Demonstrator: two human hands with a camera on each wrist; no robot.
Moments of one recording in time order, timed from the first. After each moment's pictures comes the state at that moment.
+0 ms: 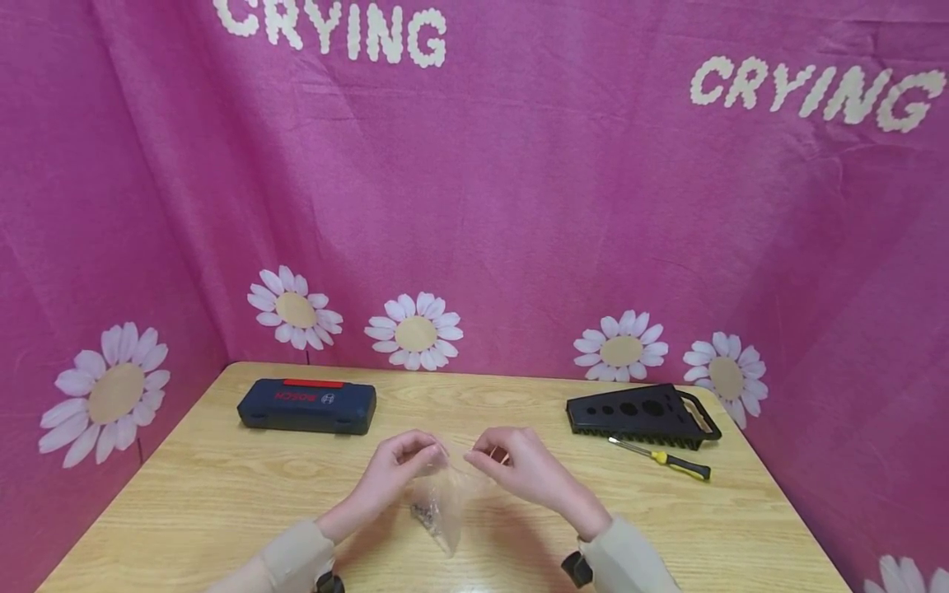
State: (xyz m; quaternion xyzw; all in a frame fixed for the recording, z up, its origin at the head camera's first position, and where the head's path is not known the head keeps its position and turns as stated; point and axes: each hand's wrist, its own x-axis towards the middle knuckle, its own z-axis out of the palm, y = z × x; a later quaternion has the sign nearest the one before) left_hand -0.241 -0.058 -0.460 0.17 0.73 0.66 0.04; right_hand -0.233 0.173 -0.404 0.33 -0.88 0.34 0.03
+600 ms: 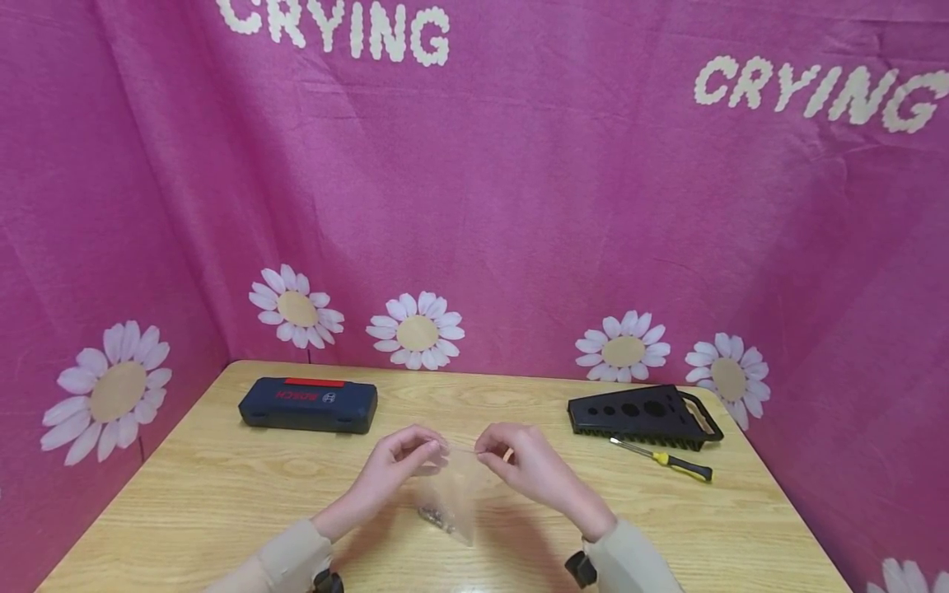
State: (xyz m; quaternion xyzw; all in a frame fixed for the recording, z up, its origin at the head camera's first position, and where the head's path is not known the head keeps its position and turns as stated) left_hand -0.238 -0.062 -0.452 0.18 0.70 0.68 0.07; right_hand -0.236 0.178 -0.405 0.35 -0.87 0.34 0.07
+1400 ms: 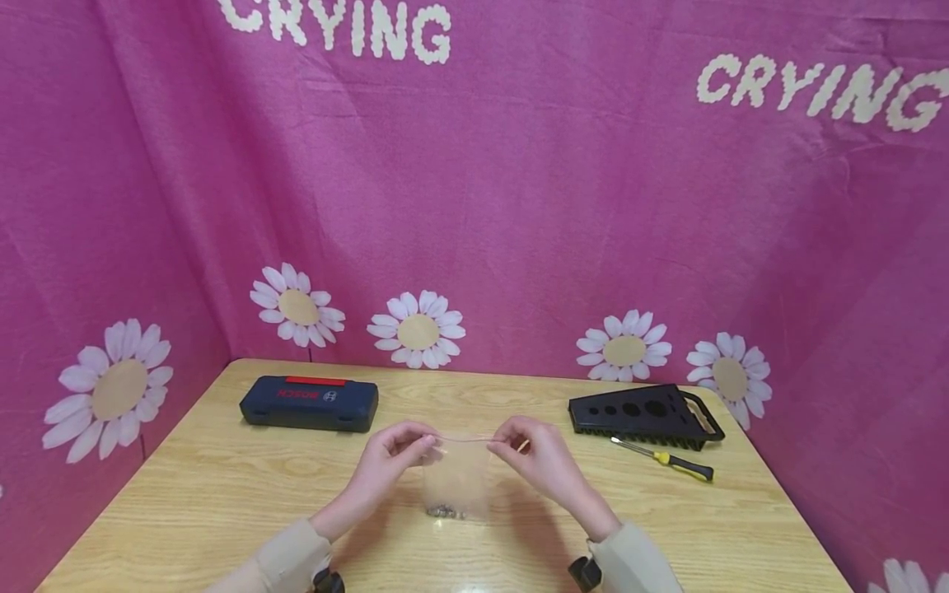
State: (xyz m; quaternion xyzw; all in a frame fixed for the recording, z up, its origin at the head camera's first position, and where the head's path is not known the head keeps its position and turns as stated) left_hand -0.238 -0.064 -0.450 0.14 0.71 0.69 0.02; right_hand -0.239 0.186 -0.416 0.25 -0.88 0.40 0.10
